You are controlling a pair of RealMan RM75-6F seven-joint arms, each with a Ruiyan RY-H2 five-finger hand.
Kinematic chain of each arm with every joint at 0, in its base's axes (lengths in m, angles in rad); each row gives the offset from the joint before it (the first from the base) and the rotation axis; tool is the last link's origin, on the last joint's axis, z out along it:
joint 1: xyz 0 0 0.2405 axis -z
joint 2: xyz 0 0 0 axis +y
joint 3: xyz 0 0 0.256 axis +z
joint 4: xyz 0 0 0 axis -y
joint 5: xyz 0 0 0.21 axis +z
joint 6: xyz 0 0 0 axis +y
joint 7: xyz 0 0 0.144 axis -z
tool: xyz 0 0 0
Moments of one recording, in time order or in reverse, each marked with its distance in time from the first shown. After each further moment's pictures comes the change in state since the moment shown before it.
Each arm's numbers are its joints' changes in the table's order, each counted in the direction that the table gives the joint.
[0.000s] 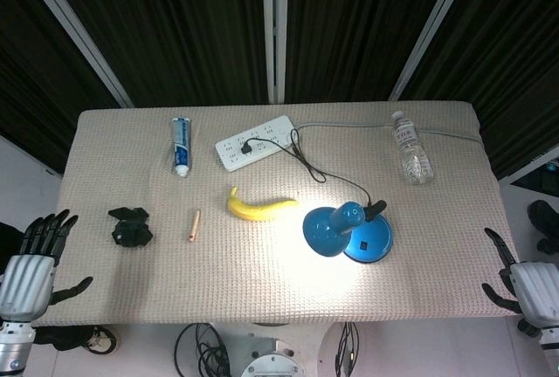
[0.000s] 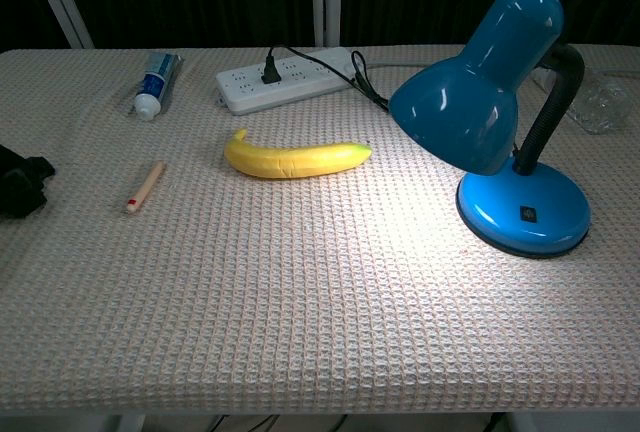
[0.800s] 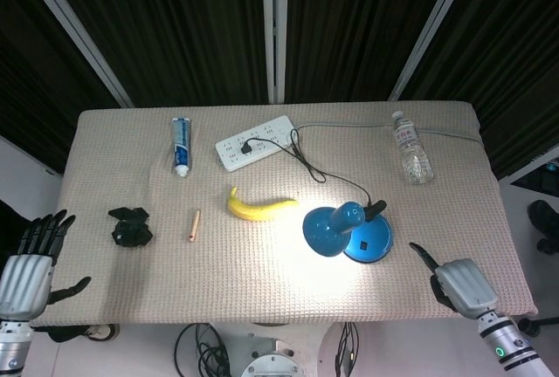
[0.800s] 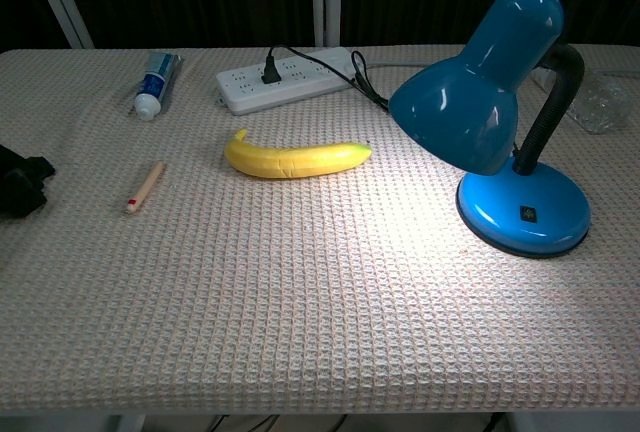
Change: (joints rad) left arm 0.000 -0.003 -0.002 -0.014 -0.019 -0.009 0.018; right arm -0.166 -0.072 -0.033 0.088 -0.041 -0.286 0.185
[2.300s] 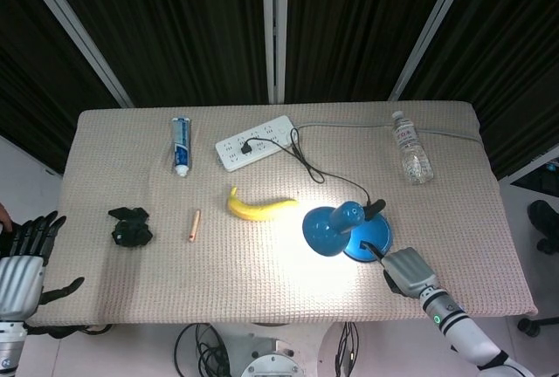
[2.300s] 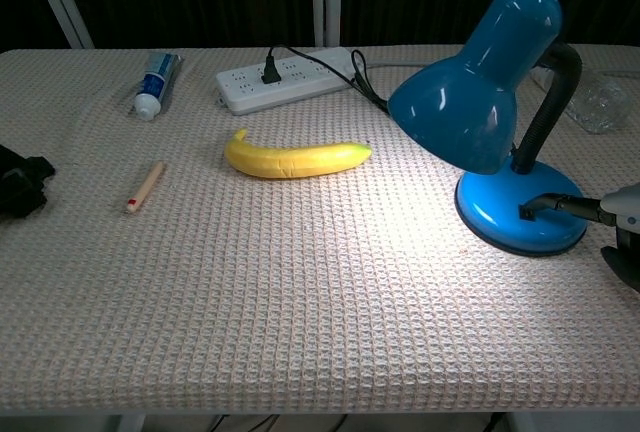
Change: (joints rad) left arm -0.007 -0.010 -0.002 -0.058 -0.029 -0.004 0.073; right arm -0.248 -0.164 0.016 0.067 0.407 -0.263 0.333
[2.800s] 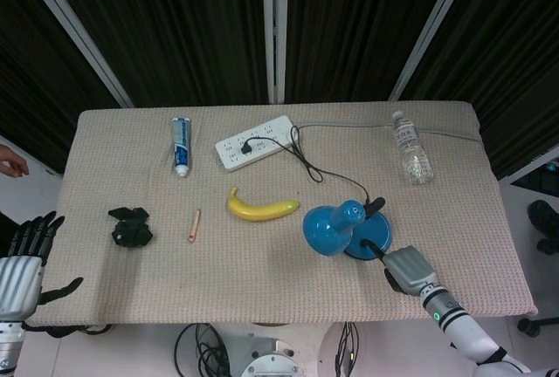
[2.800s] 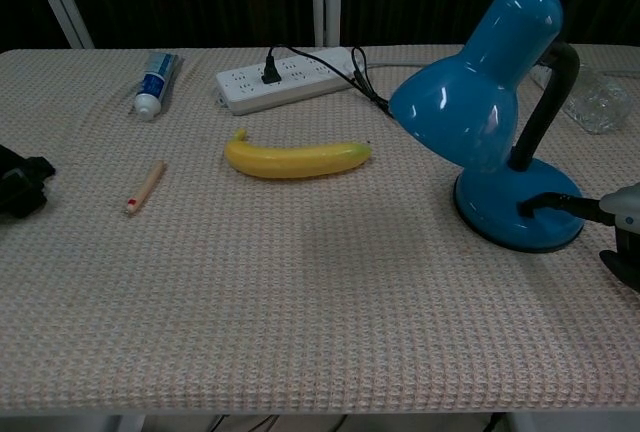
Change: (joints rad) left arm -0.003 0.004 0.000 0.002 -0.002 0.003 0.002; right arm -0.018 -0.006 -0.012 -0.010 0.031 0.017 0.003
